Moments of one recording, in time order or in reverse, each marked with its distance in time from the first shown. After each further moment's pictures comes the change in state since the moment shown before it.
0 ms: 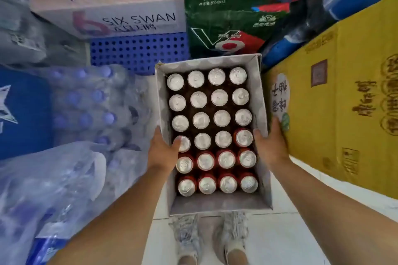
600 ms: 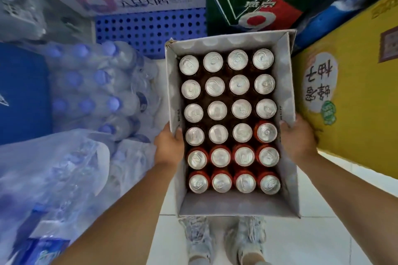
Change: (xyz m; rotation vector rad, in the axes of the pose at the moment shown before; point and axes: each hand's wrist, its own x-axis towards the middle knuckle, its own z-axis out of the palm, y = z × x) left_hand 0.029 -0.030 0.014 0.005 0.148 0.052; right_hand 0.041 0.038 0.025 -0.195 0.102 -0.115
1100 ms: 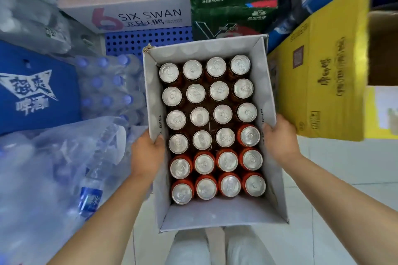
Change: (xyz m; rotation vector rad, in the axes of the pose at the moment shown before) left_hand -0.110 0.038 -0.114 0.058 0.029 0.025; right_hand -0.107 -0.048 -0.104 -0.030 -0.037 -0.058
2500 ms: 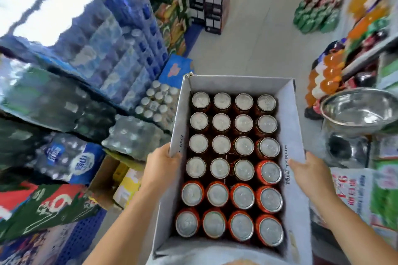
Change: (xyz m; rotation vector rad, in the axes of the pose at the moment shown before) left_hand -0.672 0.456 0.007 0.576 -0.555 1.045; right_hand -0.532 0.311 -0.558 0.716 0.703 0.821
